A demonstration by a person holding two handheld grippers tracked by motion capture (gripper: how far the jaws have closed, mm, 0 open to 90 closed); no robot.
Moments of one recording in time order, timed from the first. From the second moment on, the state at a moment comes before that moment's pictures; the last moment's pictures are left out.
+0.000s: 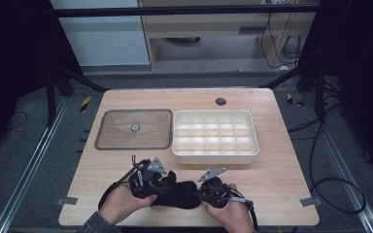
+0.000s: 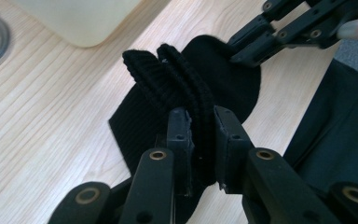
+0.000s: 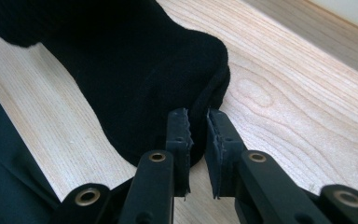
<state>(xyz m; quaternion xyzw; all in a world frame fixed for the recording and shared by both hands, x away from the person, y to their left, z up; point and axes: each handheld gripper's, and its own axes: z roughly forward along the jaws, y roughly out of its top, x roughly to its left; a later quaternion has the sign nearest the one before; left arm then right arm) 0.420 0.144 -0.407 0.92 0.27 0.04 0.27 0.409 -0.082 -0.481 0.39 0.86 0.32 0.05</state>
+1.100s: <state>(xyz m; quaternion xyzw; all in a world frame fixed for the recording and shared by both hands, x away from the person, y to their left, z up) 0.411 0.100 -0.446 0.92 0.27 0.04 0.27 0.401 -0.097 -0.473 0.40 0.85 0.33 0.07</state>
